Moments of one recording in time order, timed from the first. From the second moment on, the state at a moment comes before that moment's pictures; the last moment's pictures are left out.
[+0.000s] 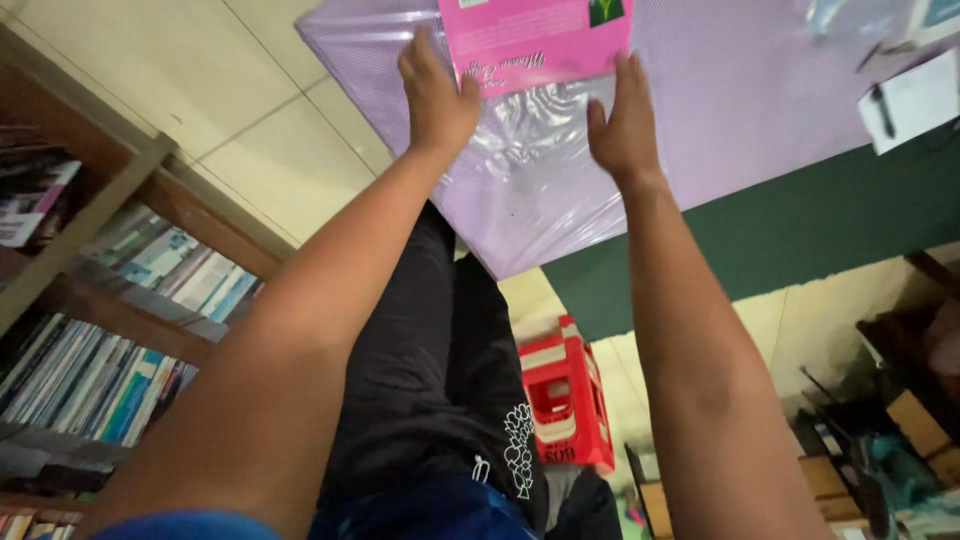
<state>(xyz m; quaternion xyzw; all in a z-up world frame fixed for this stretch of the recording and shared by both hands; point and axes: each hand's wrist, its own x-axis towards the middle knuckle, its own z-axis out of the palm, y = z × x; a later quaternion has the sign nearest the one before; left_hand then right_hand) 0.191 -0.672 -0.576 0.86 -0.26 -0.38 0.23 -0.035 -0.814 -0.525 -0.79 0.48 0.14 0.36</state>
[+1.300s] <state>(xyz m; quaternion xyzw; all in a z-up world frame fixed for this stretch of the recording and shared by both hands) 0.088 -0.432 -0.143 0.72 -0.43 -0.12 0.53 -0.169 -0.641 -0.246 -0.07 0.41 -0.28 0.87</state>
